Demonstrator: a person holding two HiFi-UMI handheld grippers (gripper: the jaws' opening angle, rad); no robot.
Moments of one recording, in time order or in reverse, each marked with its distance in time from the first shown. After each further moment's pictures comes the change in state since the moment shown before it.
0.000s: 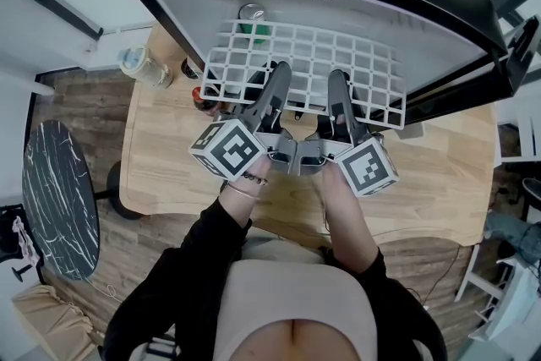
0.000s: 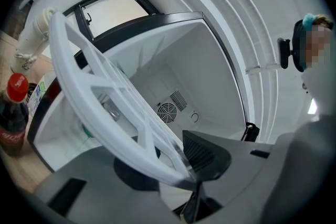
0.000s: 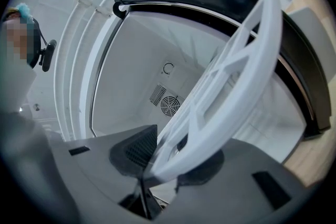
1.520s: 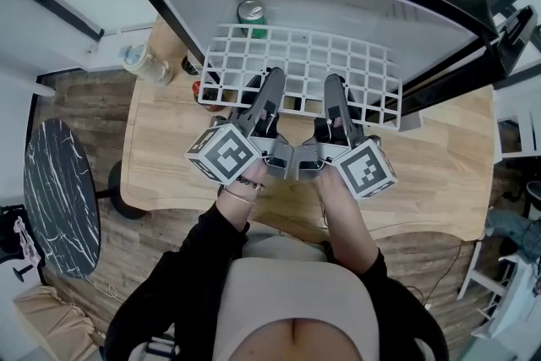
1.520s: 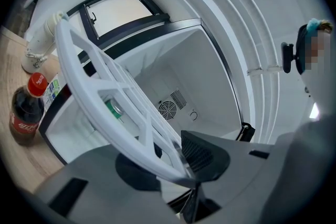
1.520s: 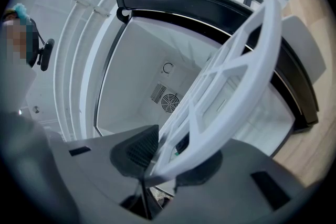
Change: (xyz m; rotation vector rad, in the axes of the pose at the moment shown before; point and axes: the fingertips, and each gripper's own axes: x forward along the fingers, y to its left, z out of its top) left arm -0.024 -0.006 -0.008 -0.034 0.015 0.022; right arm -0.024 0.003 -0.008 0.033 0.026 -0.021
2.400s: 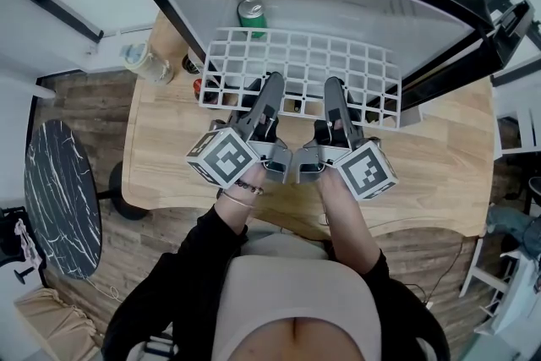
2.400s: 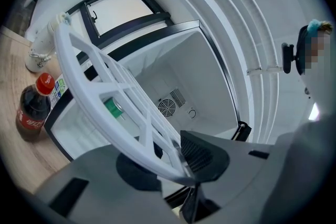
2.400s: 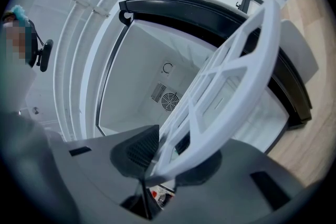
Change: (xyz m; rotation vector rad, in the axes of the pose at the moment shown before) left arm -0.013 -0.004 -0.005 -0.011 0.023 0.001; right arm -0.012 0.002 -0.003 0.001 0.011 -0.014
